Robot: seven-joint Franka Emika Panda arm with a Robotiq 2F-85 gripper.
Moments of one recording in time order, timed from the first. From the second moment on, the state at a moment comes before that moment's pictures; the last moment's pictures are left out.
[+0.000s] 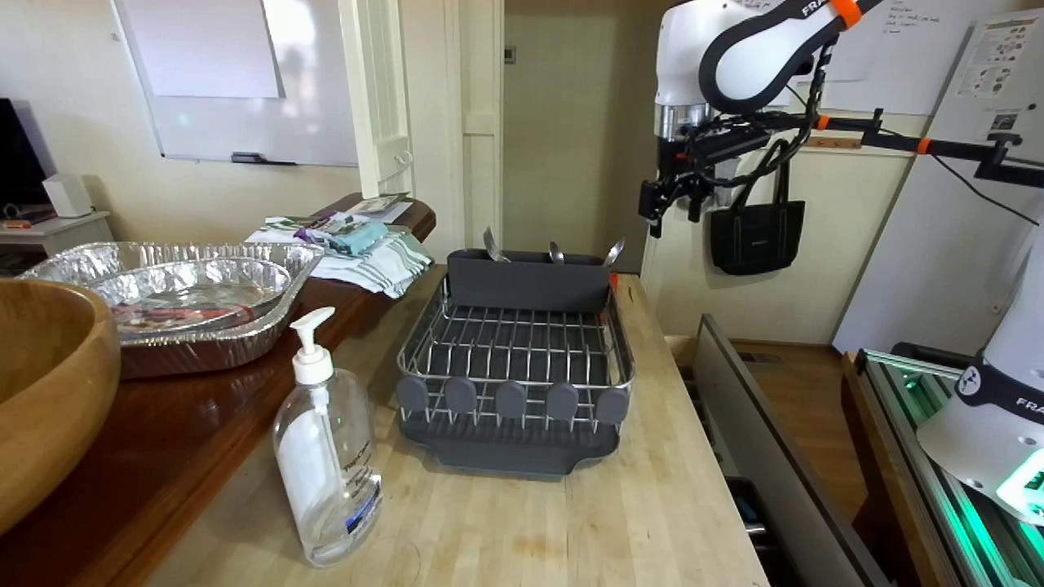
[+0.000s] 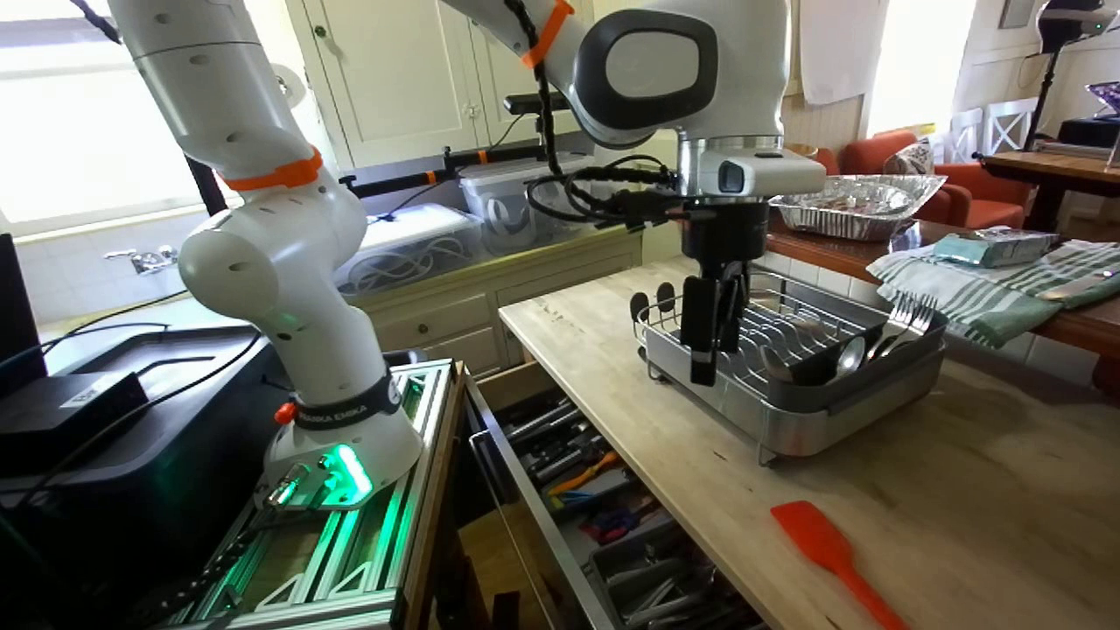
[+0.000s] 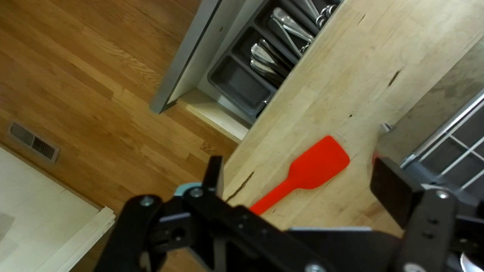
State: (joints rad) arm -0.11 -0.10 -0.17 -2.38 -0.28 2.25 0.53
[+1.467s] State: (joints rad) arm -0.13 0.00 -0.13 -2.38 -0.30 2.43 0.60
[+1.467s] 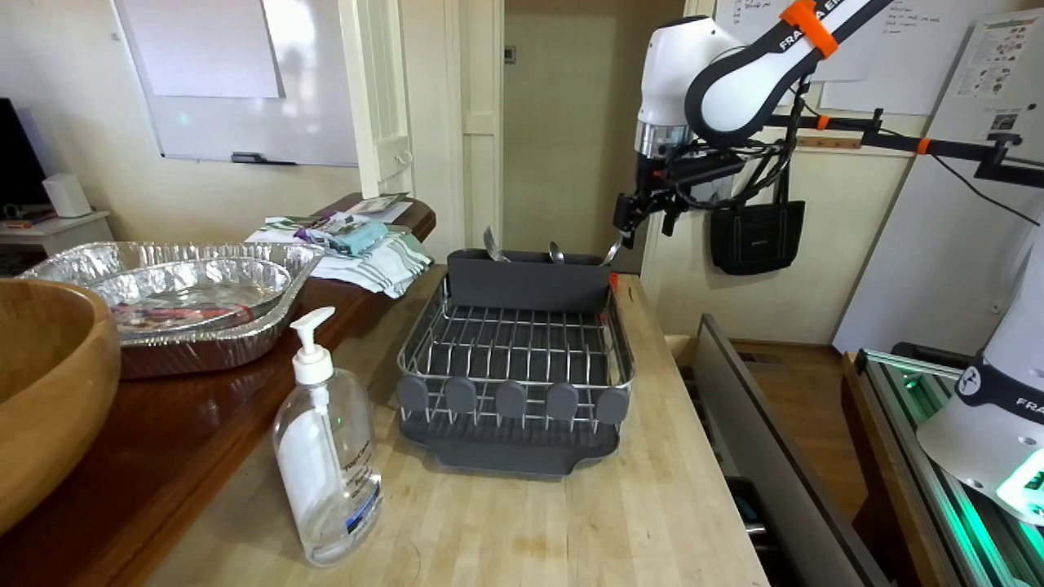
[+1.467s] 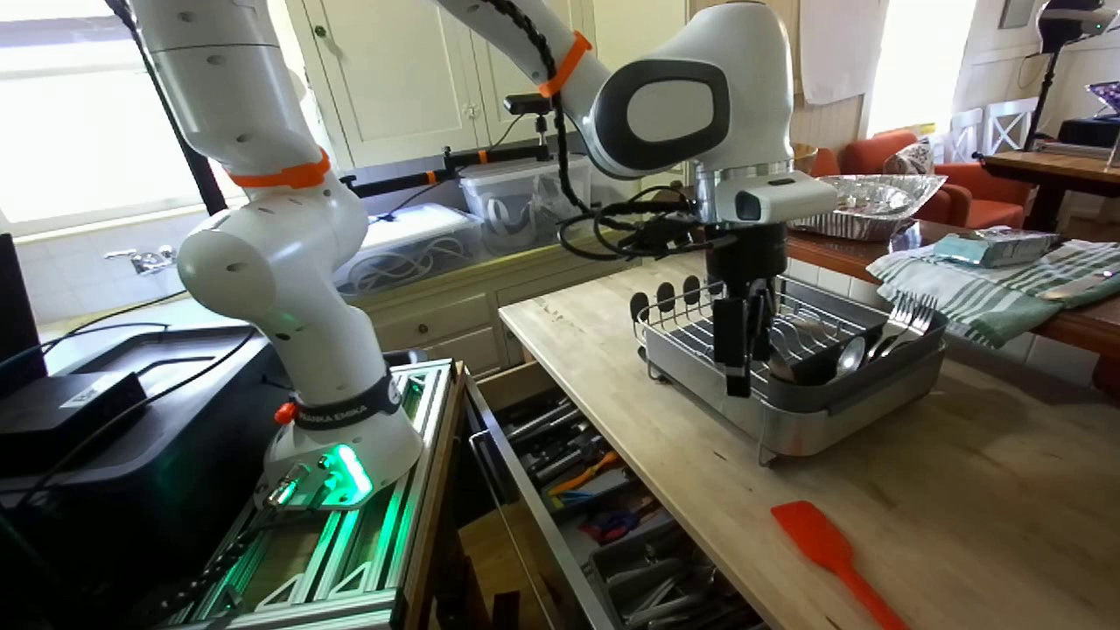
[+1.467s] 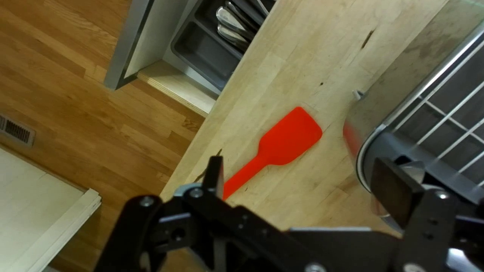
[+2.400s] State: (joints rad) arm -0.13 0.12 -0.14 -2.24 -0.22 2.46 0.60
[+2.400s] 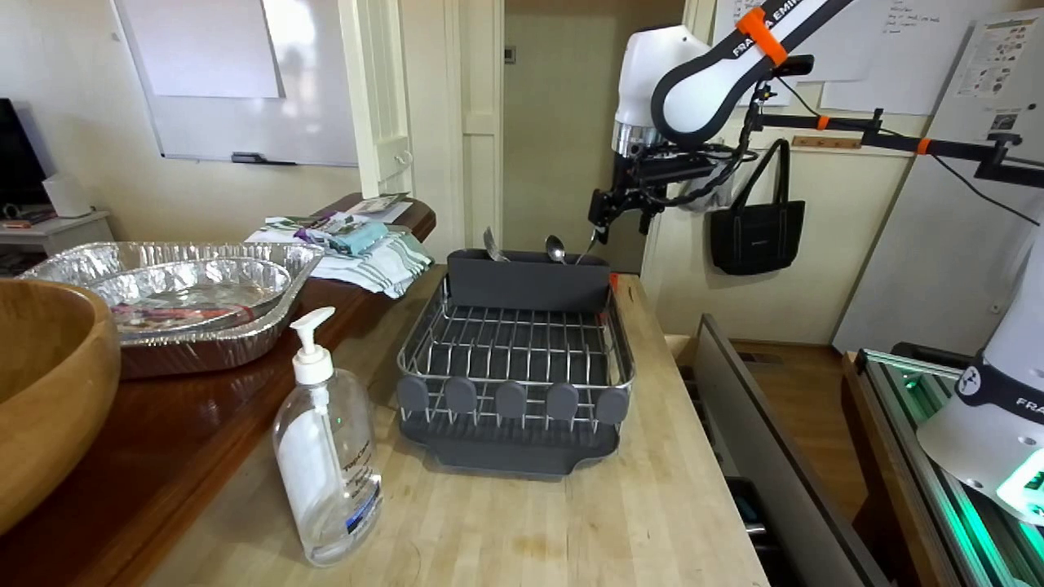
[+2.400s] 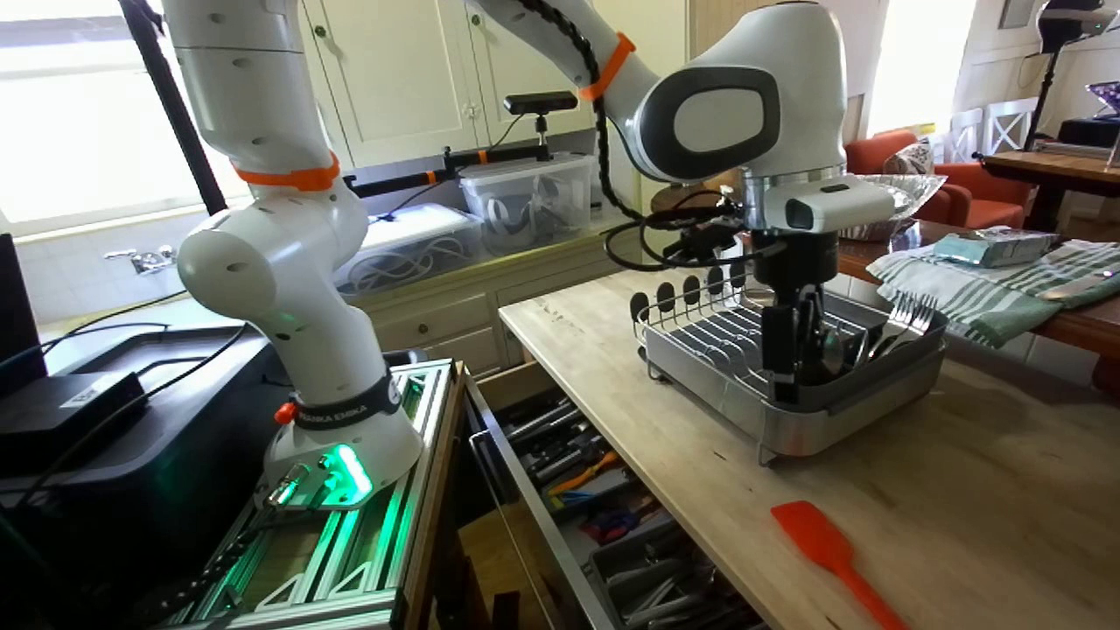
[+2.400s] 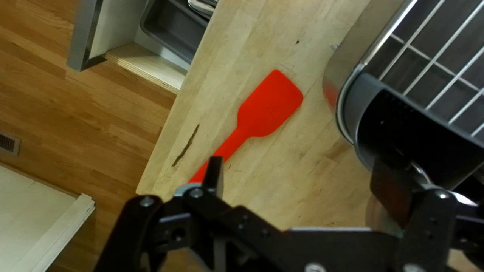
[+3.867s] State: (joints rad) arm -0.08 0.29 -0.14 -2.01 -0.04 2.47 0.60
